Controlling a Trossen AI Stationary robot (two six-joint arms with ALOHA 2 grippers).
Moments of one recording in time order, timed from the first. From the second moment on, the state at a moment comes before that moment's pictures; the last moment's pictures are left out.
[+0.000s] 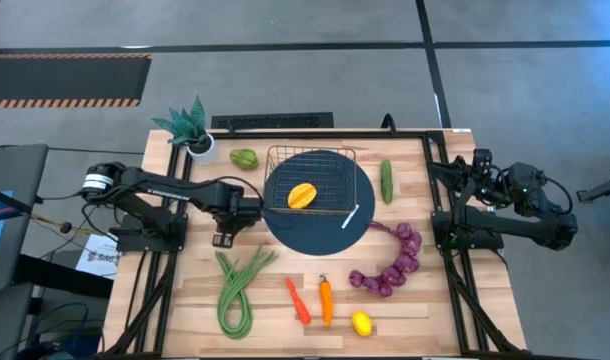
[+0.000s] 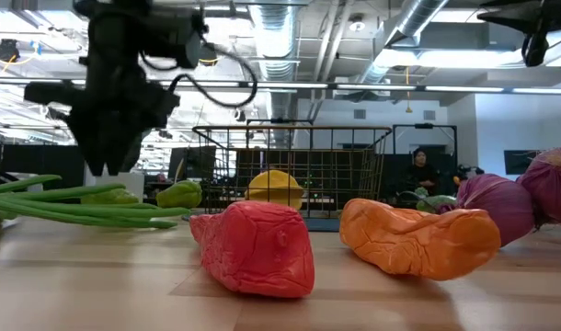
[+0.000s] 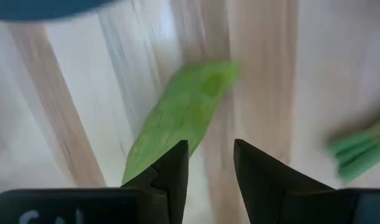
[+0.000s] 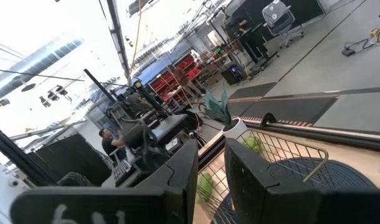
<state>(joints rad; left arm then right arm) 0.03 1.45 0.89 -1.04 -0.10 0.18 -0.20 0.01 0.55 -0.41 0.21 0.65</state>
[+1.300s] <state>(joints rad) 0.24 1.45 0.89 -1.07 -0.01 0.52 -0.20 0.01 0.55 -0.43 0.18 0.70</state>
